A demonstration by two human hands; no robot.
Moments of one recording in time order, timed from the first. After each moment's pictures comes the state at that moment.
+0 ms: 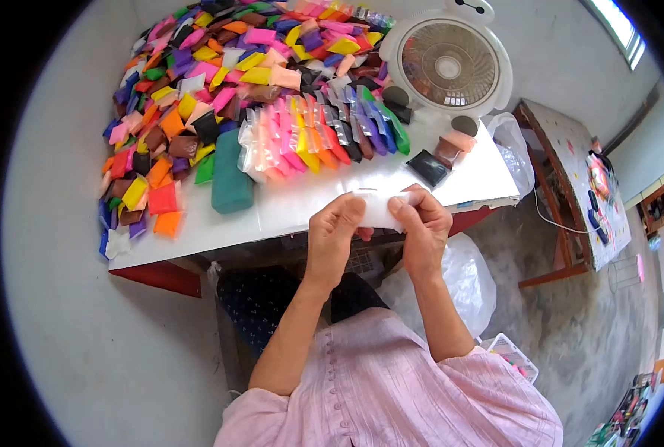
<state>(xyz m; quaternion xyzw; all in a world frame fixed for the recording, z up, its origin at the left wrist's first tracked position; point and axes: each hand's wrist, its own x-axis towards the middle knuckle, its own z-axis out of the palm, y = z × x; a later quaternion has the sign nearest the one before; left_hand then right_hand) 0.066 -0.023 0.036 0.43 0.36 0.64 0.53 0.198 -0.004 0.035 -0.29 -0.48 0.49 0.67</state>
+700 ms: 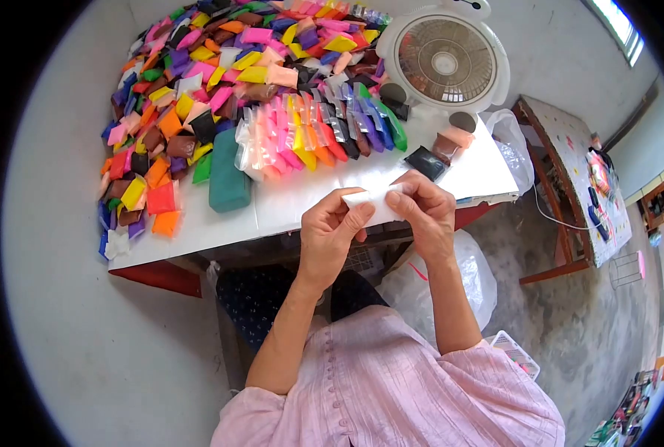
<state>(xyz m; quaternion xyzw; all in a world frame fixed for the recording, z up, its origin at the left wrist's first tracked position) 0.060 -0.028 0.039 0.48 0.36 0.62 0.51 0.220 0.012 0.042 -0.29 -0.60 0.45 0.59</state>
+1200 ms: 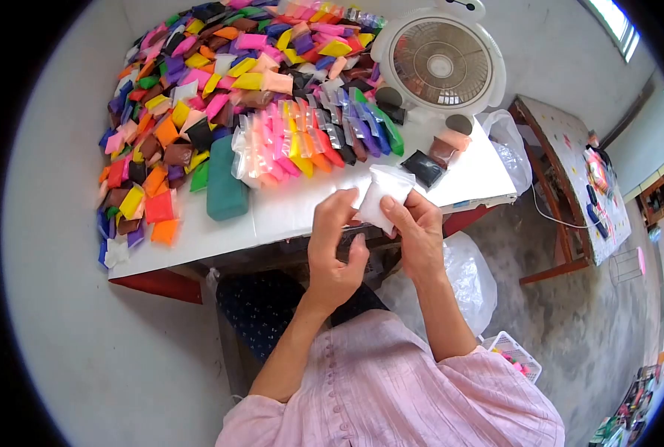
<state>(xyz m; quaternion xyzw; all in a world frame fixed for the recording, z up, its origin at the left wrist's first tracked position) 0.073 -0.036 0.030 0.62 0.36 0.66 0.22 0.201 -0.006 0.046 -0.34 -0.46 0.56 0.60</state>
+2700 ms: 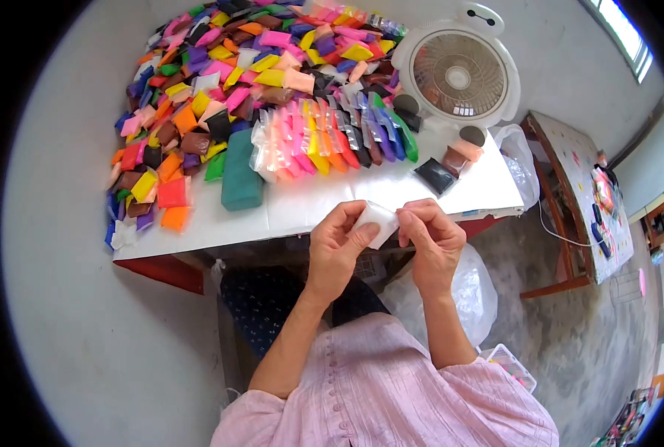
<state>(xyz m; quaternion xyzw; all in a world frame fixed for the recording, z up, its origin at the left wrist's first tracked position) 0.060 -0.037 0.025 0.47 0.30 0.65 0.52 0.202 -0.020 0.043 -0.29 -0.52 0.45 0.66</state>
